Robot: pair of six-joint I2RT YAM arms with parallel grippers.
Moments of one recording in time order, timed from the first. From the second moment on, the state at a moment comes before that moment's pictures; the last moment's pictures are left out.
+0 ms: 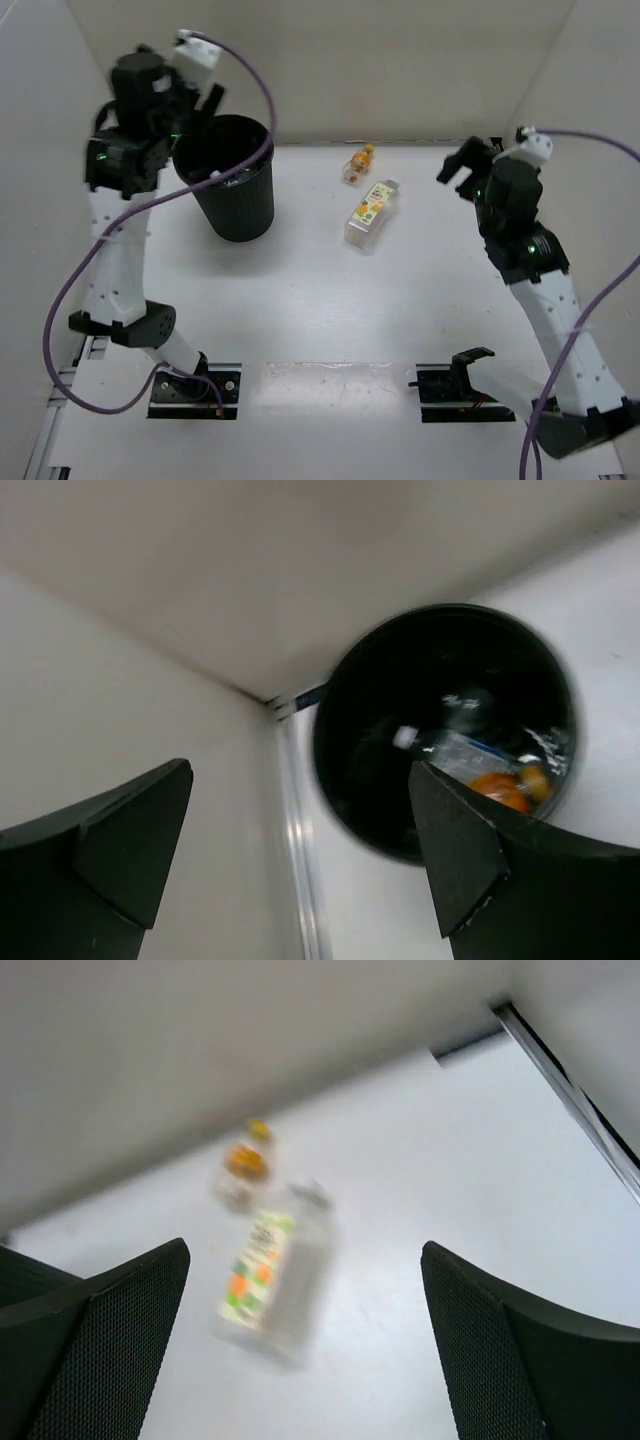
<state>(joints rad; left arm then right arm) -0.28 1.60 2.37 -1.03 -0.30 0.51 0.34 1.01 1.28 -0.46 0.43 0.44</state>
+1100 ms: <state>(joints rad) -0.78 2.53 2.41 -0.56 0.08 0.11 0.28 0.69 0.88 -1.03 0.45 0.70</state>
